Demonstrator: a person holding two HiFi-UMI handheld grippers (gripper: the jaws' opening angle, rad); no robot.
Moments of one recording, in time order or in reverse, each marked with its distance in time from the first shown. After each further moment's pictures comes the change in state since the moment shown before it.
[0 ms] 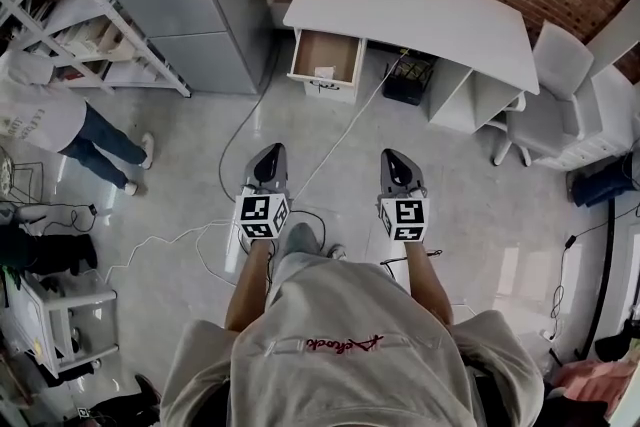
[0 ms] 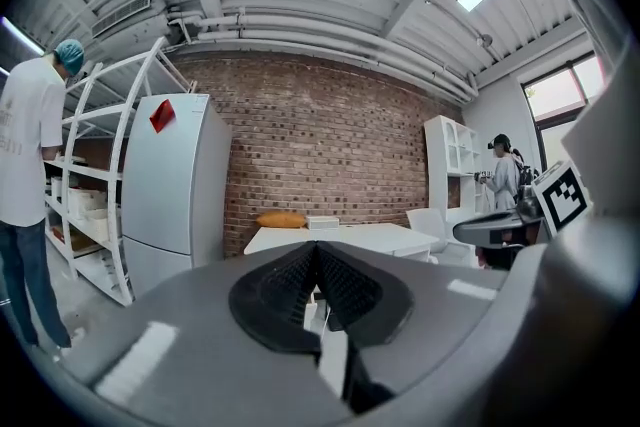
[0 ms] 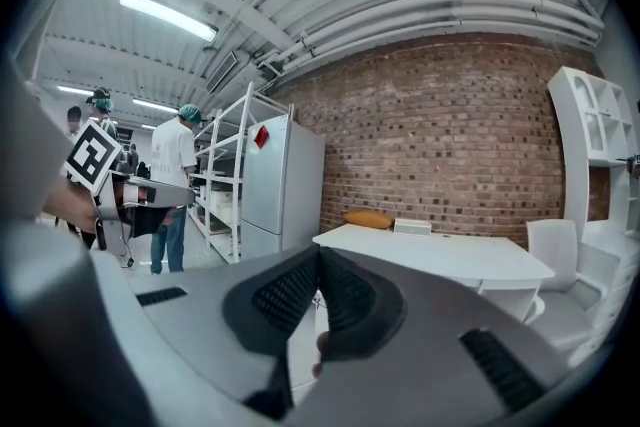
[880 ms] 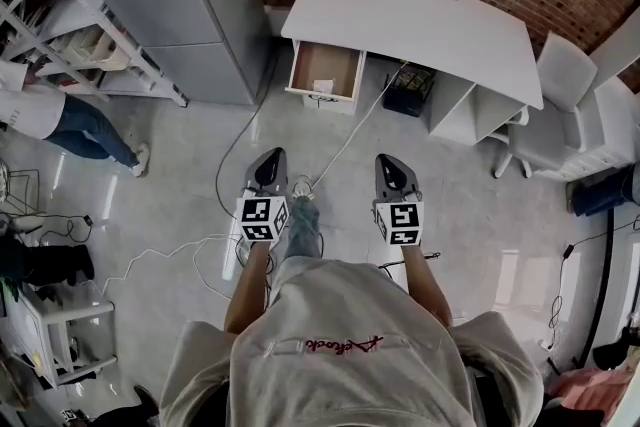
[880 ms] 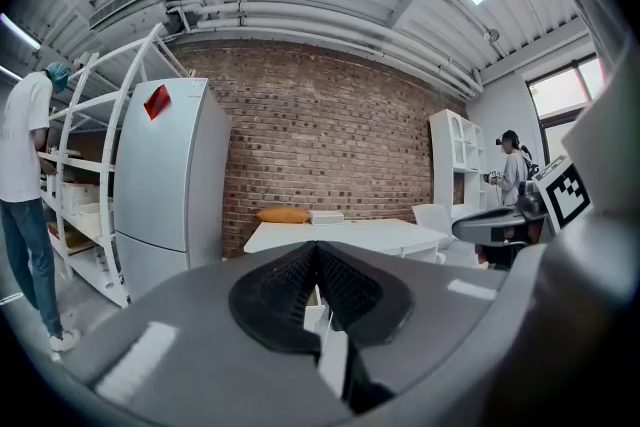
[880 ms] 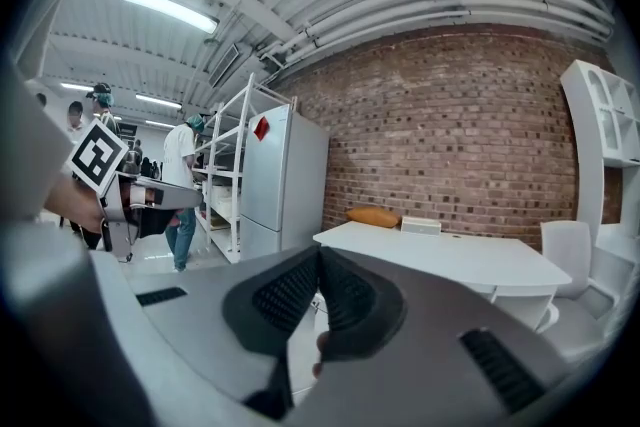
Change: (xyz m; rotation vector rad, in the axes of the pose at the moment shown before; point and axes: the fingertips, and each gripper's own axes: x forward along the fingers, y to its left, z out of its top) left arm 0.065 0.027 -0.020 -0.008 0.030 -0.003; right arm 0.067 -0.011 -0.012 -0.017 0.023 0.028
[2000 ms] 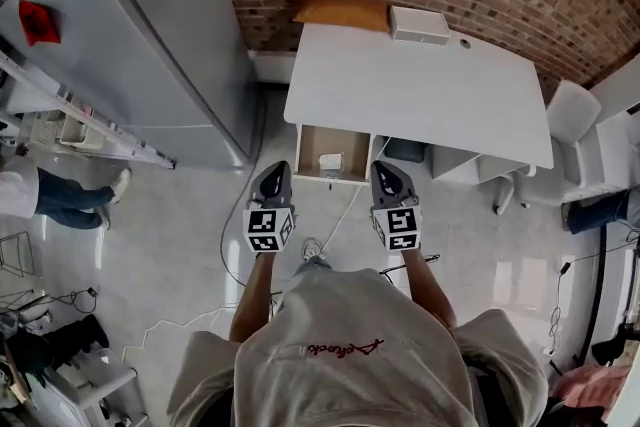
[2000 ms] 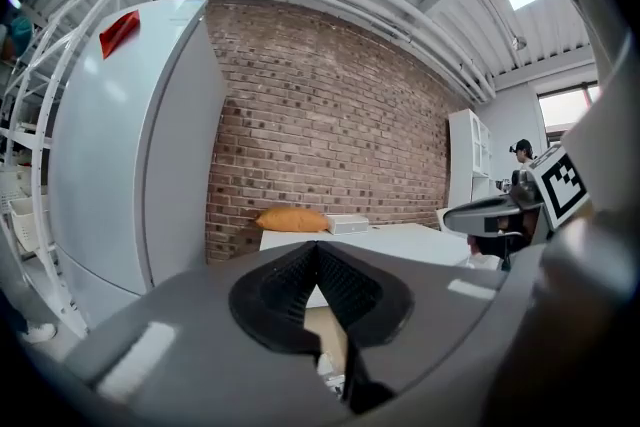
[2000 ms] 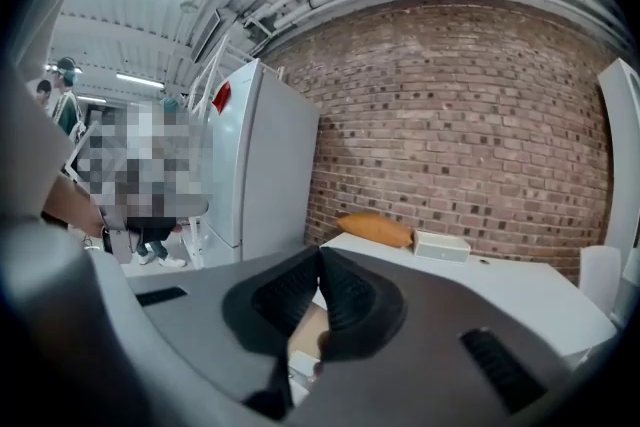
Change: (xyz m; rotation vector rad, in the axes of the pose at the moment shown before) left arm 0.294 0.191 0.045 -0.043 0.053 -0.107; right arm 0.333 -0.063 0.079 -0.033 0.075 -0.049
